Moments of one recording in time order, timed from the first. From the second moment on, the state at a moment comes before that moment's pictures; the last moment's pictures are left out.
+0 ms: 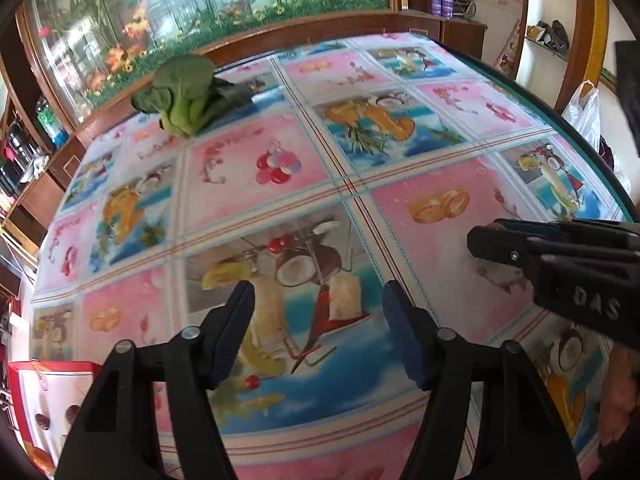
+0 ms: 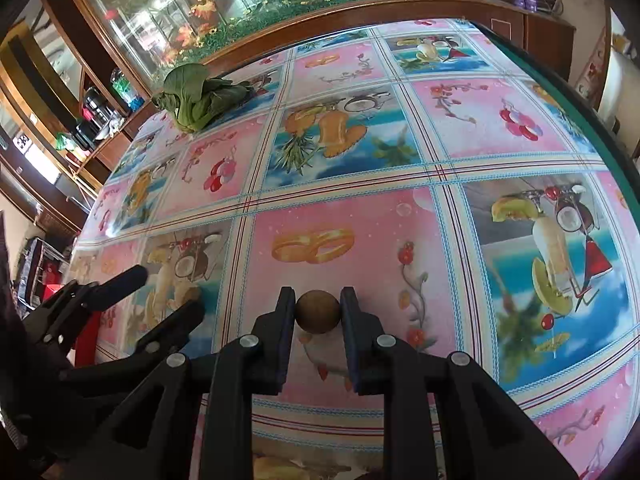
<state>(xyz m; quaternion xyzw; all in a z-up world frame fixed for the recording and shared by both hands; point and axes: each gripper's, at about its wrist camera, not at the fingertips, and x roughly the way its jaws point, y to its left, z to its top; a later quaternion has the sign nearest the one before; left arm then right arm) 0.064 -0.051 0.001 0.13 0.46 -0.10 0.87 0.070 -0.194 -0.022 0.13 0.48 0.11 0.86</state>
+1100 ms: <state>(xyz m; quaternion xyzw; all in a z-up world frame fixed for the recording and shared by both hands) -0.136 0.158 0.069 0.03 0.38 0.06 0.92 -0.034 0.020 0.031 0.07 0.38 0.39 0.84</state>
